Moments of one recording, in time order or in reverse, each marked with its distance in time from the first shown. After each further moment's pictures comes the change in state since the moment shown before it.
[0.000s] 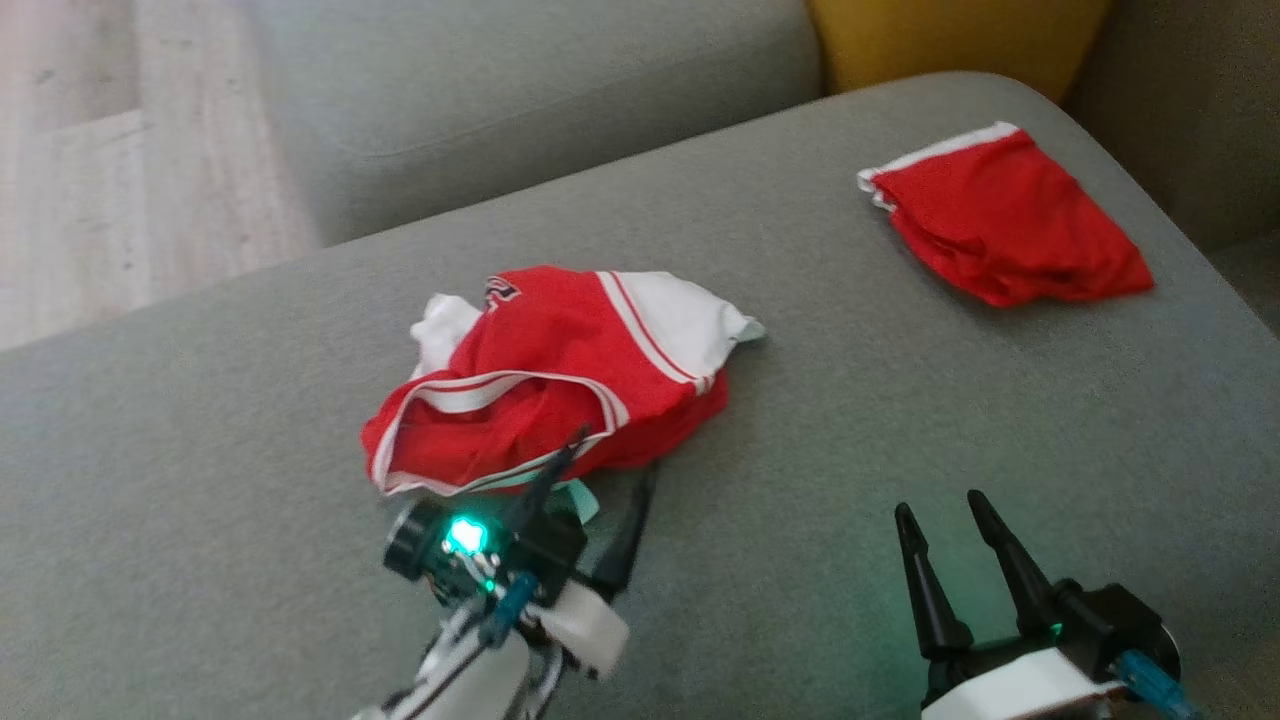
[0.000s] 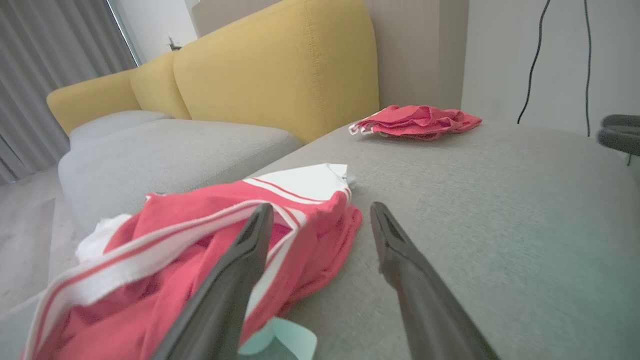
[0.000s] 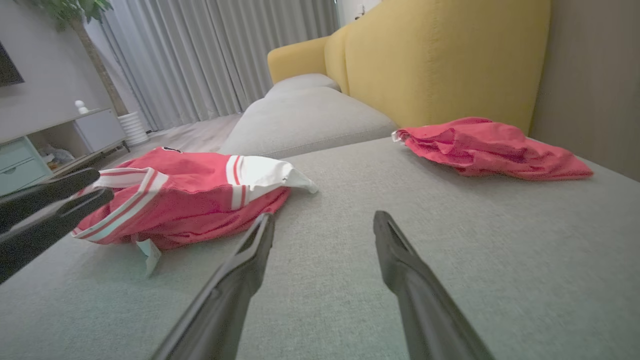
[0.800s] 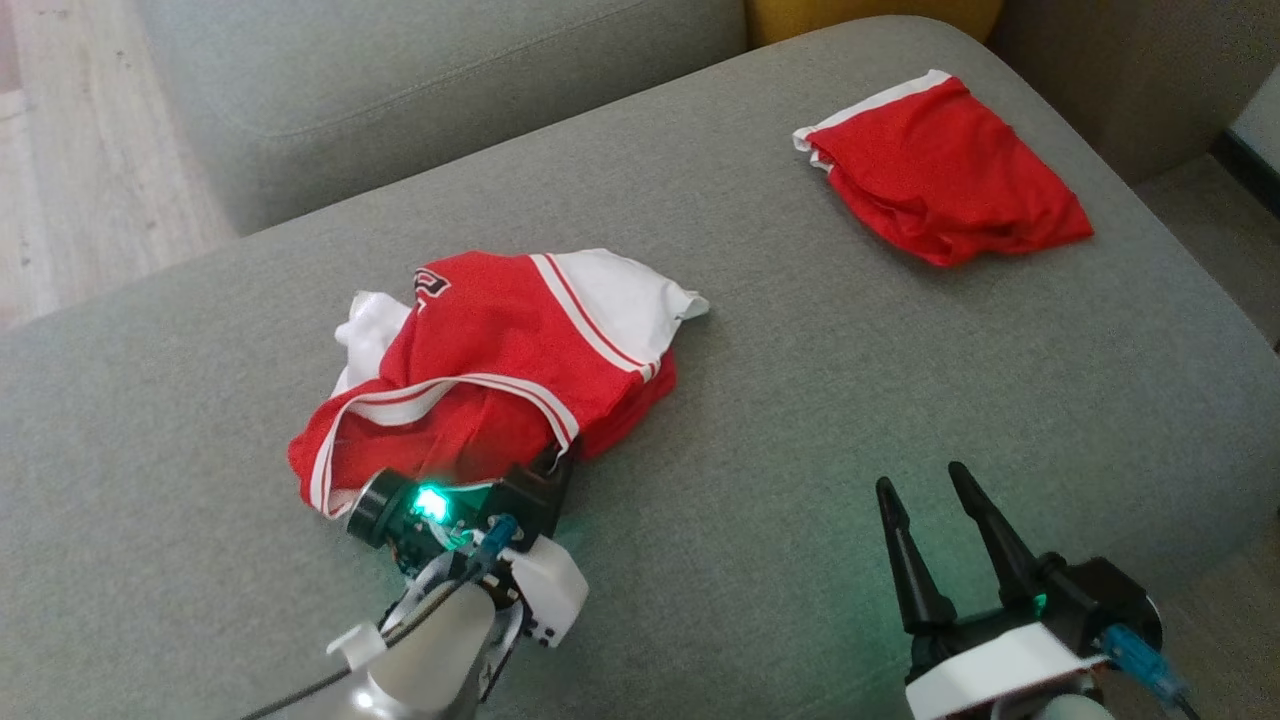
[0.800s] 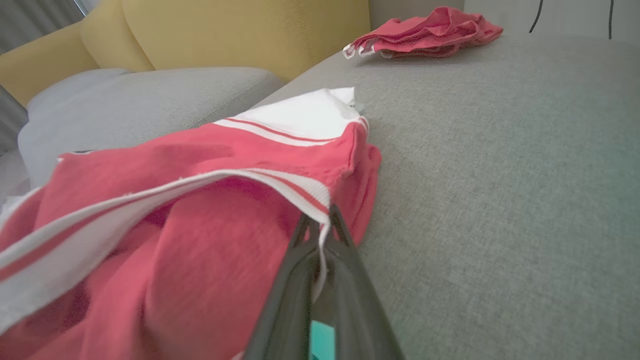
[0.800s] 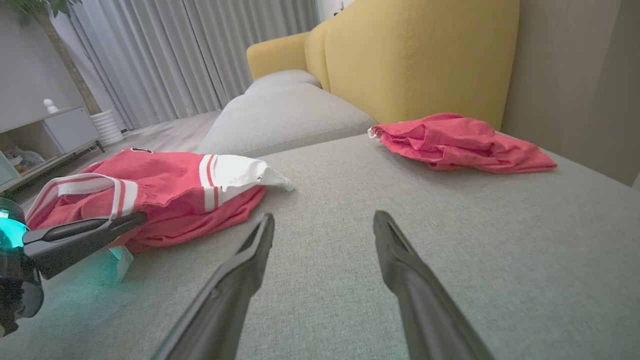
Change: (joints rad) left arm -0.196 -0.004 -0.072 0.337 -0.060 -0.009 0.006; right arm -0.048 -0.001 0.027 0.002 0.002 0.000 0.000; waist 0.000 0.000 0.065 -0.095
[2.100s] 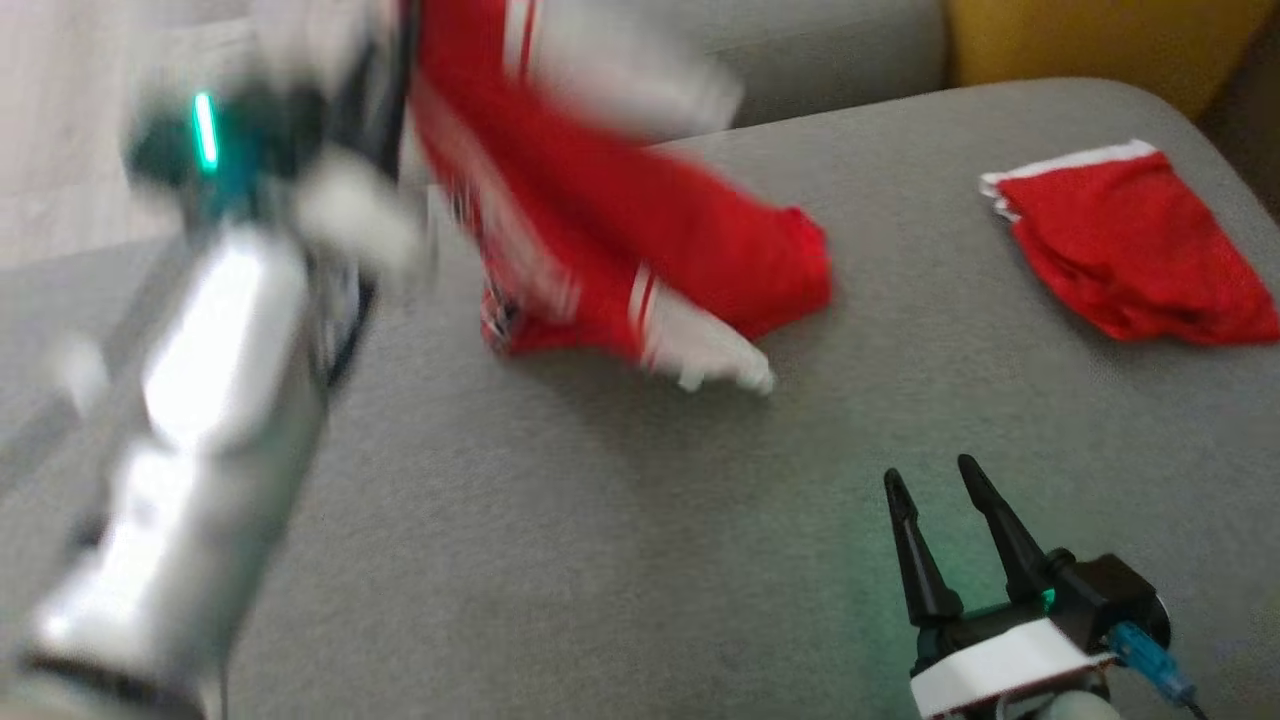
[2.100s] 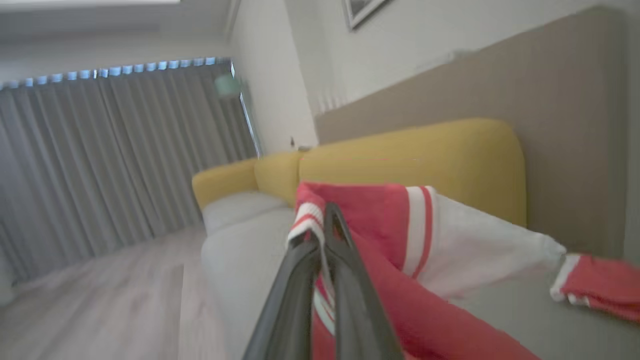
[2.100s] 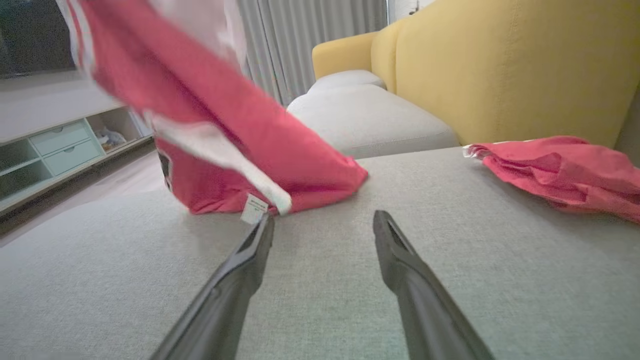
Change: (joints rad) left arm -0.489 0.176 0.156 -0.188 -0.184 -0.141 0.041; right arm -0.001 0.010 -0.016 -0.015 -0.007 0.000 0.000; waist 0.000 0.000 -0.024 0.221
